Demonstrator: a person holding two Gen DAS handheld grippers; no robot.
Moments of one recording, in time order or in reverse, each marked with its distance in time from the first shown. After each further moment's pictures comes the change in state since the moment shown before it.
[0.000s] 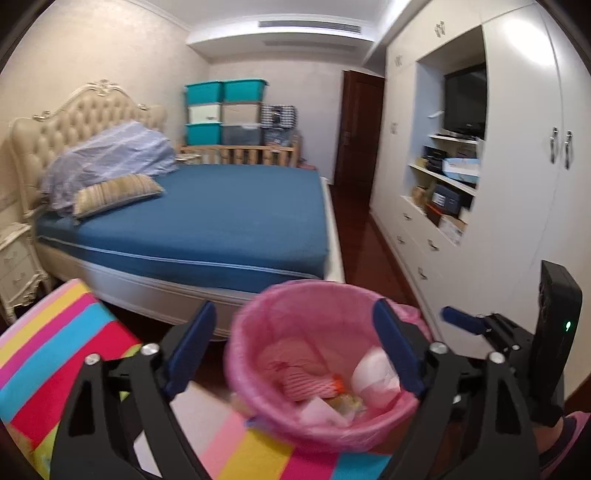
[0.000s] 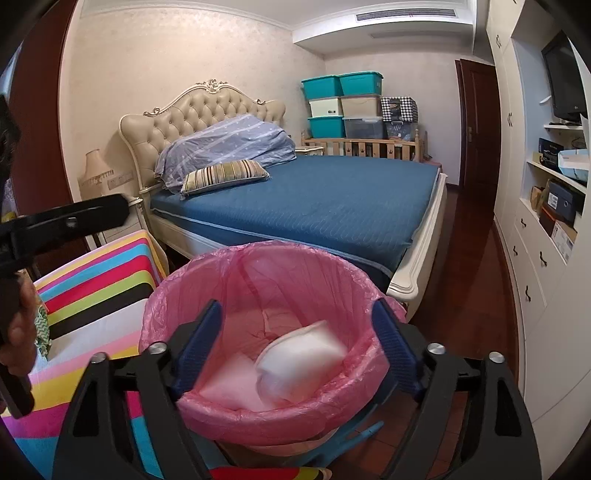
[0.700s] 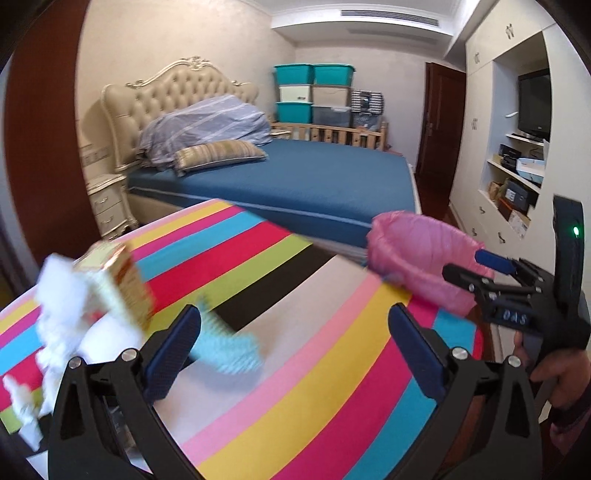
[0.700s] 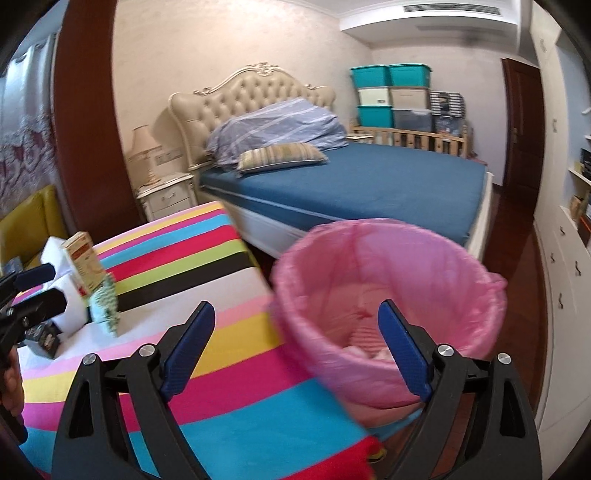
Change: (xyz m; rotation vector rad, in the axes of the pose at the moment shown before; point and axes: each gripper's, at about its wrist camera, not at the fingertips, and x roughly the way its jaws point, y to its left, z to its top) left arm -0.174 0.083 -0.109 -0.125 0.081 0.316; right arm -0.025 0.118 -0.020 -0.090 0.080 0.181
